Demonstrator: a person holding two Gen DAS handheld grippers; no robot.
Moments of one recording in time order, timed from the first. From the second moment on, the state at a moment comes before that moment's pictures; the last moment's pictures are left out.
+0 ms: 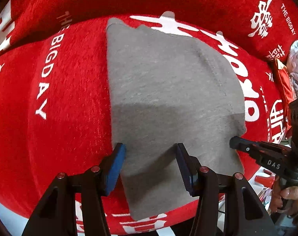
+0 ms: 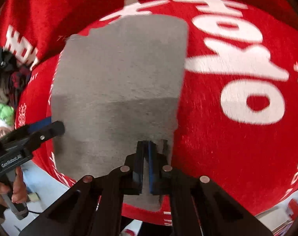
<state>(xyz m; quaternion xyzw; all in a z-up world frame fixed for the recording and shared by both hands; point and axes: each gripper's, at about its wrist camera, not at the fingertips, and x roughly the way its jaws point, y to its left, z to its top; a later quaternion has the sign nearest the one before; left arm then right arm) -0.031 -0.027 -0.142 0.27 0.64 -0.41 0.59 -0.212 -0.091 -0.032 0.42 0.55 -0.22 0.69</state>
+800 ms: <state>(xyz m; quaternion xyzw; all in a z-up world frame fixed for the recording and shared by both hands) -0.041 -0.016 -0.091 0.30 0.65 -0.38 0.58 -0.245 -0.095 0.014 0.47 0.57 -0.27 0.62</state>
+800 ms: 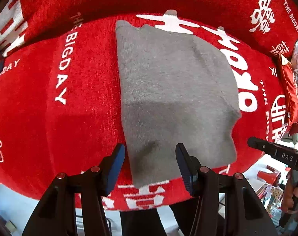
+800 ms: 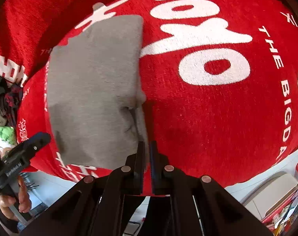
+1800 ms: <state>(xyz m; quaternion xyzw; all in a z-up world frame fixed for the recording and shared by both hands) -0.027 -0.013 0.028 0.30 0.58 -0.32 0.68 -0.185 -0.071 0.138 0.37 0.56 -0.28 0.69</state>
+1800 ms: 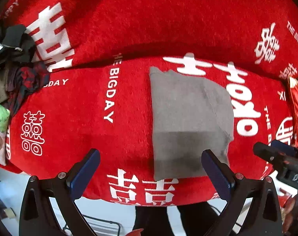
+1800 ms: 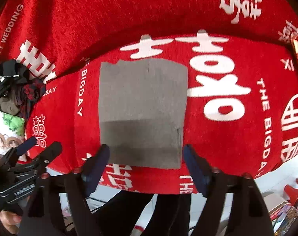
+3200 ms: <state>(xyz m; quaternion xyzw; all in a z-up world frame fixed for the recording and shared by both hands) -0.046 -0.021 0.038 0.33 0.59 -0.31 0.67 -0.186 -0.071 0.157 0.35 0.57 -0.31 0.68</state>
